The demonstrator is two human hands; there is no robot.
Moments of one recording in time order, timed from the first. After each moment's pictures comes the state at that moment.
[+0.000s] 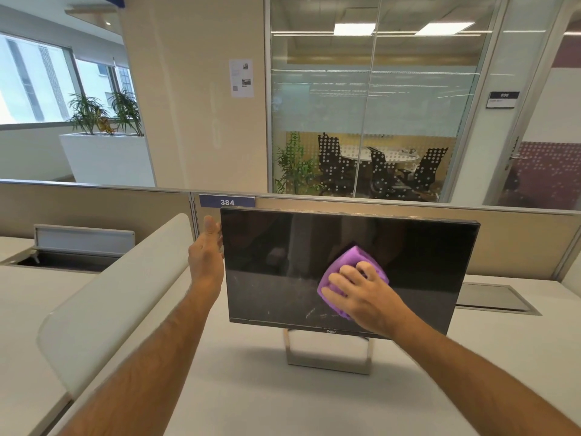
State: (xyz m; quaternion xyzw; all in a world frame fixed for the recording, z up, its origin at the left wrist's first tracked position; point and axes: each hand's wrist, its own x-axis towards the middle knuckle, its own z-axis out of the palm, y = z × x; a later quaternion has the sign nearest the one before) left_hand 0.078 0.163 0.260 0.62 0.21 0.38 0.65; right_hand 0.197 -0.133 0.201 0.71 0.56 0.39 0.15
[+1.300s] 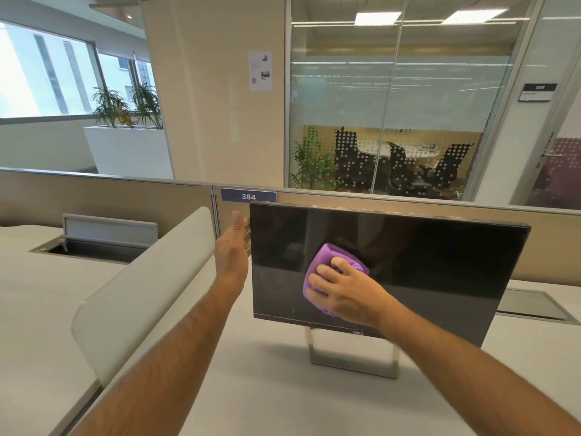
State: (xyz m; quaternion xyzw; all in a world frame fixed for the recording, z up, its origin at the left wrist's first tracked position) left_hand 0.075 0.175 0.259 0.63 0.18 0.36 0.66; right_hand 0.178 -0.049 0.216 0.66 0.61 0.38 0.22
